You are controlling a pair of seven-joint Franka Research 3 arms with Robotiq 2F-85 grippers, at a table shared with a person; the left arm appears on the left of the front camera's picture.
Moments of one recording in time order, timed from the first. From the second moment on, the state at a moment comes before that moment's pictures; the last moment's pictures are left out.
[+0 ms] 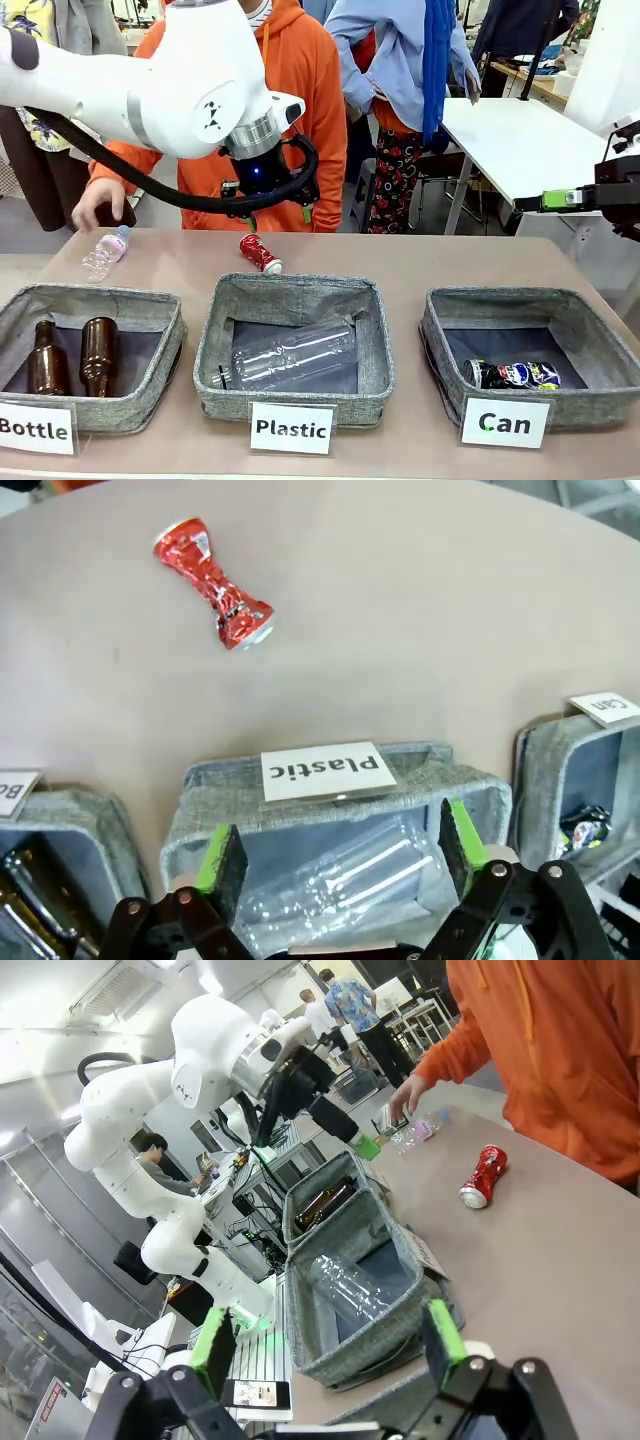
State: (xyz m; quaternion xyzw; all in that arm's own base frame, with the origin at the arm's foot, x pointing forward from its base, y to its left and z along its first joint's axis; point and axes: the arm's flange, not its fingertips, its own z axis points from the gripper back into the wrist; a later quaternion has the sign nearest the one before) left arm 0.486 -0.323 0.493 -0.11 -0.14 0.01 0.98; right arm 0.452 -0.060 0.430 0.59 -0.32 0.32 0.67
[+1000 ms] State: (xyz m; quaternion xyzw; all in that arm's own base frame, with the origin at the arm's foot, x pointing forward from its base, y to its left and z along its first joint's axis) left arm 0.342 0.016 0.519 -0.31 -0.17 -0.08 0.93; right arm 0.452 -0.060 0.430 0.59 -0.32 0.32 0.67
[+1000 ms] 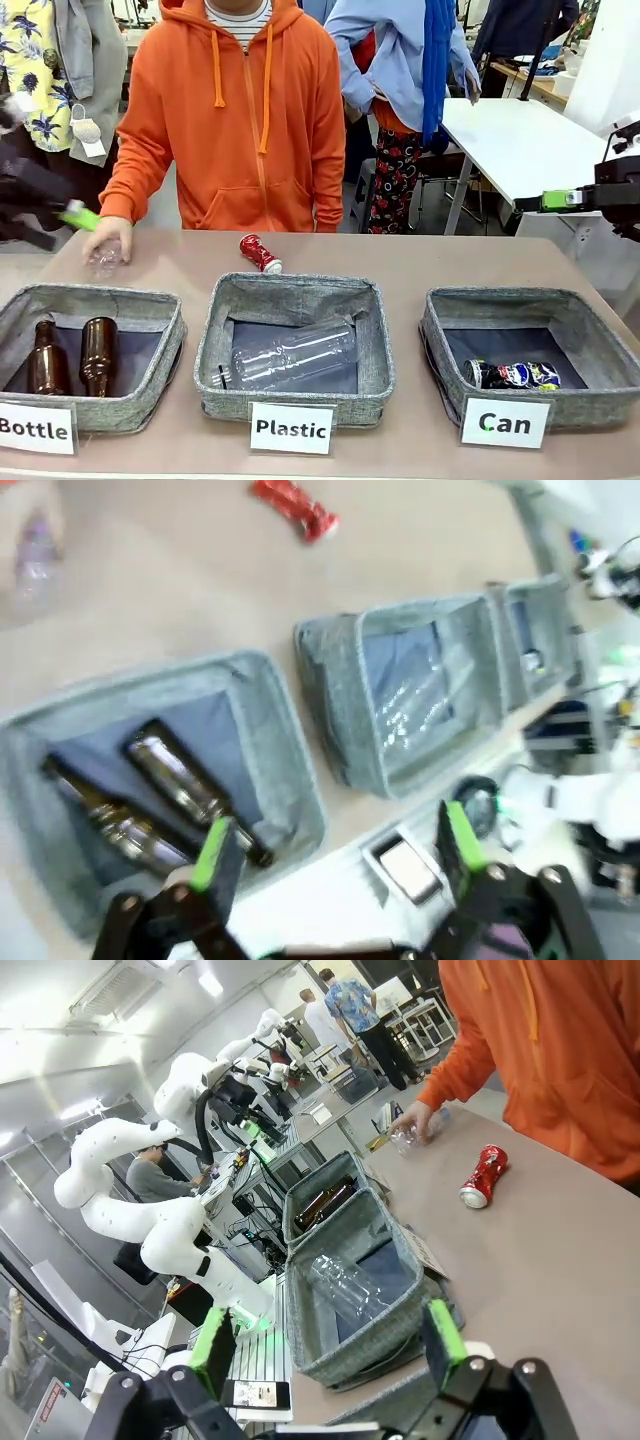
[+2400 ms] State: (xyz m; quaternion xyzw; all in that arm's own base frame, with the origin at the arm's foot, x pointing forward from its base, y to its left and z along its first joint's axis) left arm 0.200 0.151 0.589 -0.45 -0.33 0.14 0.82; right arm 0.452 -0.060 0.430 0.59 -0.32 0.32 0.67
